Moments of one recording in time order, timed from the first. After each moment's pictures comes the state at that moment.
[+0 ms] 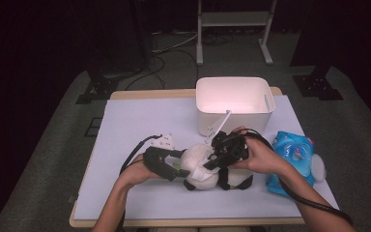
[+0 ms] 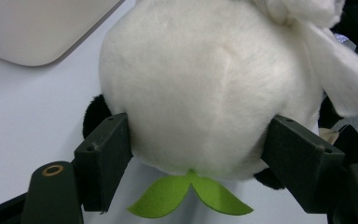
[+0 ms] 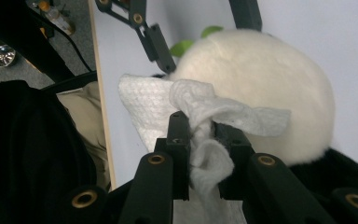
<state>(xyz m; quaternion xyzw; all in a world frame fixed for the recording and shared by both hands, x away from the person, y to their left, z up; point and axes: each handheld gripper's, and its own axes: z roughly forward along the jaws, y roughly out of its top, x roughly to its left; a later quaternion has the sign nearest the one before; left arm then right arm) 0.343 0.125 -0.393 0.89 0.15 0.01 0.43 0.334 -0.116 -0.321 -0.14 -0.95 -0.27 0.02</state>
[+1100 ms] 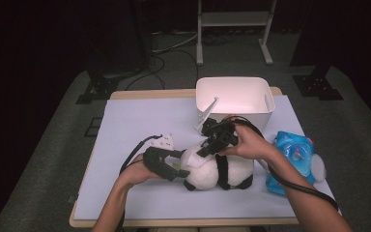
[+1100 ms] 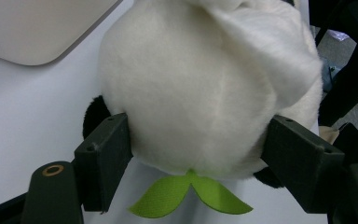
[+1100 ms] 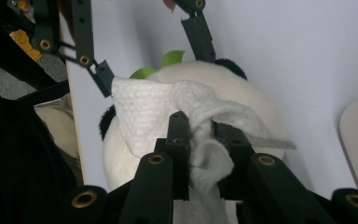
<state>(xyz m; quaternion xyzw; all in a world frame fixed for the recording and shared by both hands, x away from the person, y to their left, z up) 0.343 0.125 -0.393 0.89 0.15 0.01 0.43 0.368 -0.090 -0.312 -0.15 -0.96 -0.25 0.01</state>
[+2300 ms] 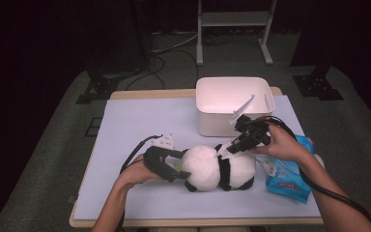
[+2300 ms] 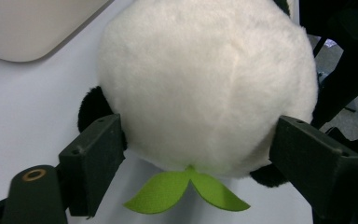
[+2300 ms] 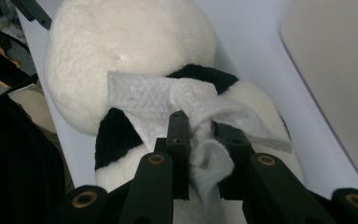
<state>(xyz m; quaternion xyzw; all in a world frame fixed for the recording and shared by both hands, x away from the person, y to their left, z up) 0.343 0.122 -0.393 0.89 0.16 -0.01 0.43 0.370 -0.176 -0.319 -0.24 -0.94 -0.24 0.00</state>
